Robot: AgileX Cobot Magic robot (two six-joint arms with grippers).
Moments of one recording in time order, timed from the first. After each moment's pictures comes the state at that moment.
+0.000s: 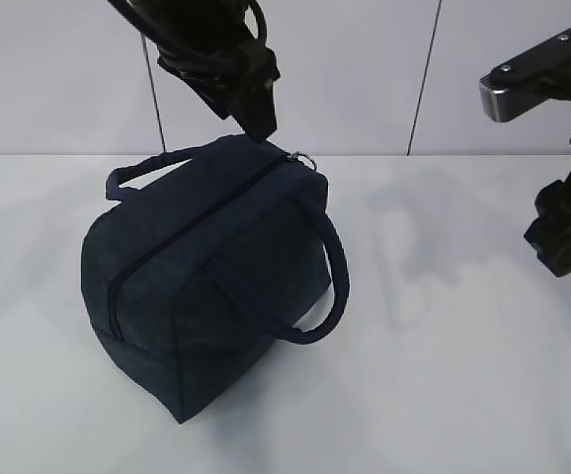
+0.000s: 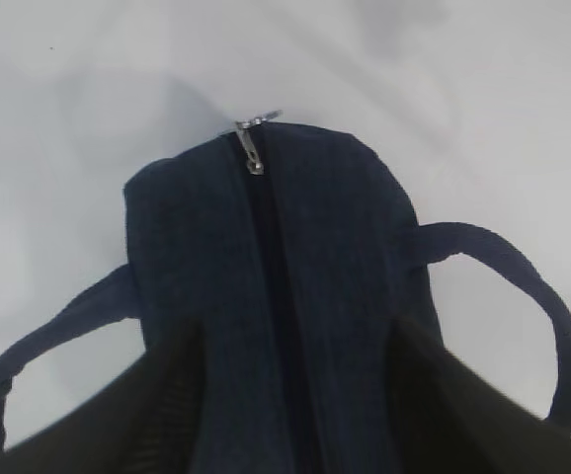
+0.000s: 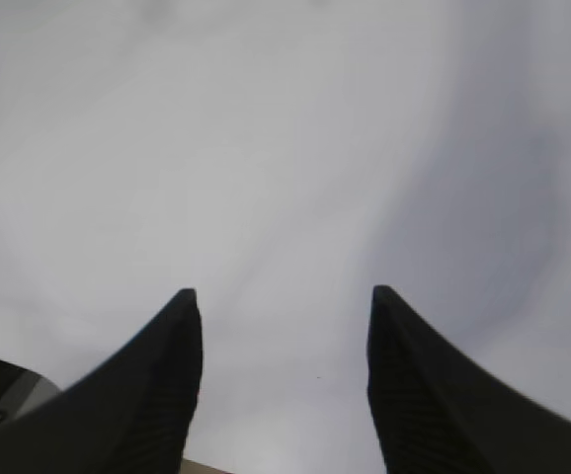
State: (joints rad) left arm -0.62 1.94 -1.94 -0.15 1.24 0.30; right arm 0.42 1.39 -1.17 -0.23 1.22 0.01
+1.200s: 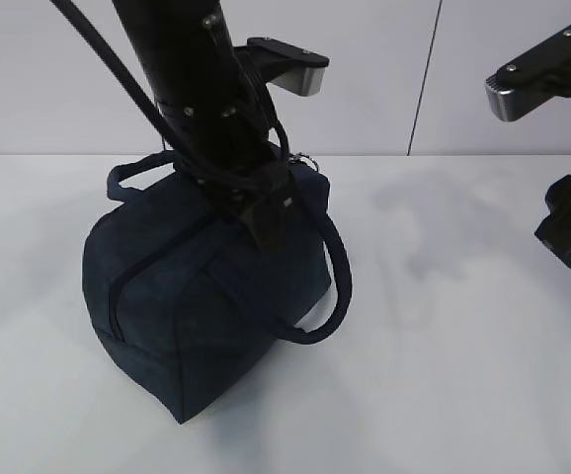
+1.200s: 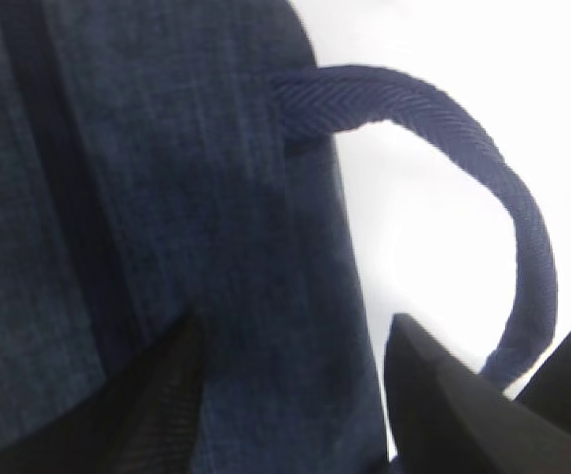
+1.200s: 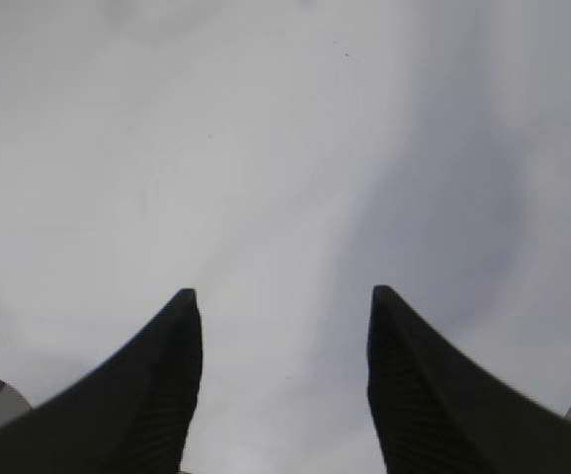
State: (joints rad) left arm -0.71 1.95 -1.73 -0.14 1.24 0.21; right arm 0.42 1.39 -1.17 -0.29 1.22 0.01
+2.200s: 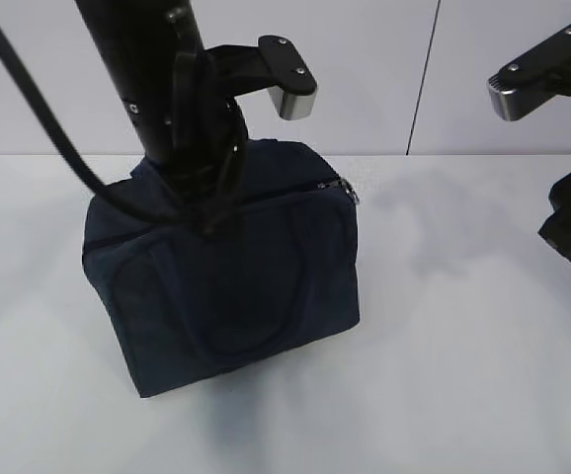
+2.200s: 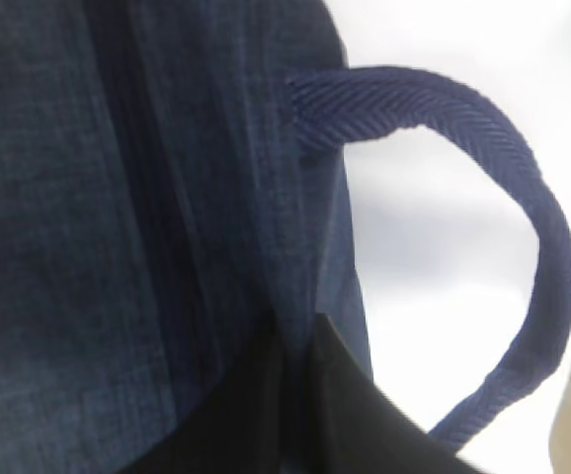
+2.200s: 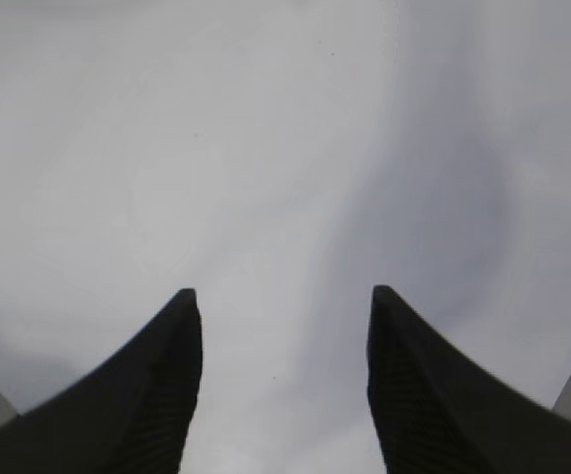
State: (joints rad) left arm -0.71 1.87 -1.64 -0.11 1.23 0.64; right arm 0.42 1.39 -1.17 -0.31 1.22 0.01
